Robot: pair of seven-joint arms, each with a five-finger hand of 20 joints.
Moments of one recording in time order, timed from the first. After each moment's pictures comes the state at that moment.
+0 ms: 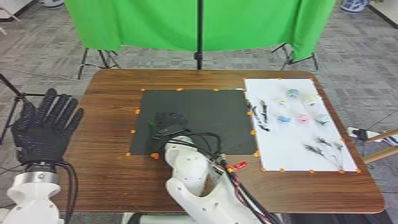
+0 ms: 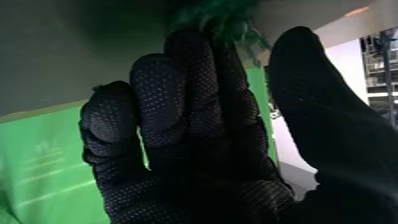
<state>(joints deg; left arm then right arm) 123.9 -62.8 -103.2 -120.9 11.6 6.9 17.2 -75.1 -90.3 40.8 -86.1 -152.2 -9.0 32.7</state>
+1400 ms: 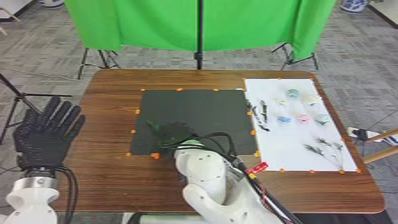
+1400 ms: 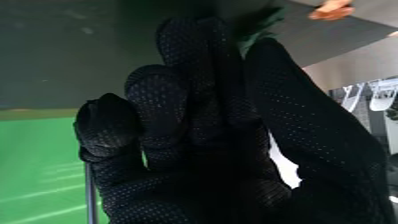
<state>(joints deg) 125.8 -63.9 -104.0 -121.4 11.5 7.3 15.6 -76.4 -81.5 39.4 -102.1 -147.0 -30.6 33.3</state>
